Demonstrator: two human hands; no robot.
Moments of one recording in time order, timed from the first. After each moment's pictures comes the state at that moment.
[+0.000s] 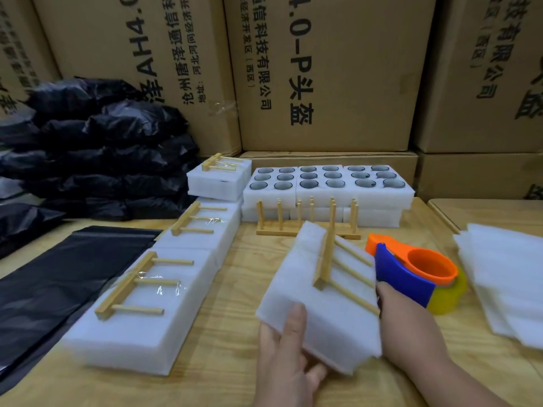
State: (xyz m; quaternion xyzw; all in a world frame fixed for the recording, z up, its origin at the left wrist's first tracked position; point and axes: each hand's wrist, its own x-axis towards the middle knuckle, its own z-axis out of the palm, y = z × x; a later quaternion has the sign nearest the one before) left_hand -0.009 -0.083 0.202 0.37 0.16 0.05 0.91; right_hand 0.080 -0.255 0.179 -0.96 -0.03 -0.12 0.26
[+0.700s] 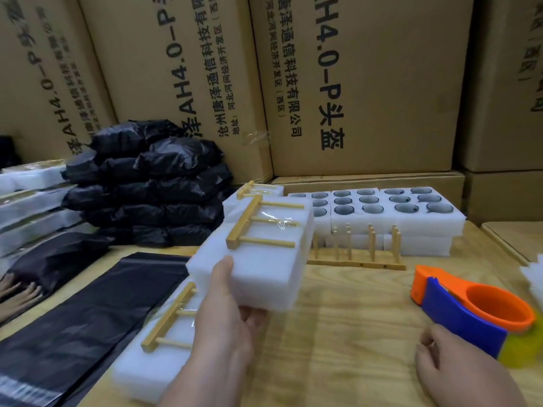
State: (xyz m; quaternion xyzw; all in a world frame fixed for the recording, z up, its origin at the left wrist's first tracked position) left_hand 0.038 0.031 0.284 0.38 0.27 0.22 0.86; right_hand 0.098 -0.248 0.181 -0.97 0.00 -0.08 0.21
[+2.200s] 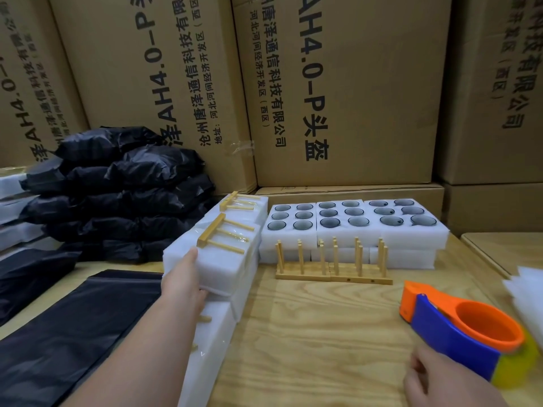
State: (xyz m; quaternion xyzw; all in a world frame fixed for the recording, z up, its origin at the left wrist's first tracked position) left_hand 0.160 0.140 0.276 0.41 0.34 0.26 0.81; right_hand 0.109 -0.240 0.177 -0.97 -0.02 -0.10 0.20
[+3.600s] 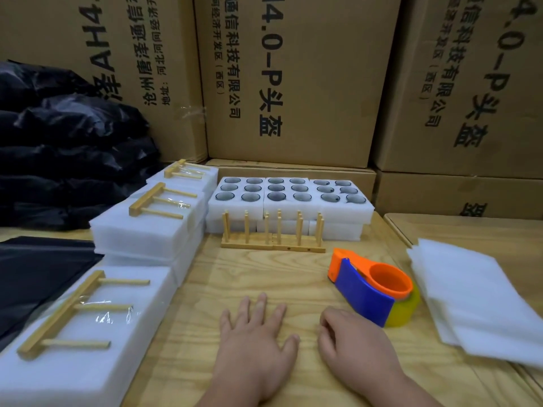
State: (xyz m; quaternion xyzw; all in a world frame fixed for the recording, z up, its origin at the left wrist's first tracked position) left_hand 0.082 -0.053 0.150 0.99 -0.02 0.00 0.12; right_hand 0.090 -0.251 0.164 -0.96 -0.16 -0.14 0.16
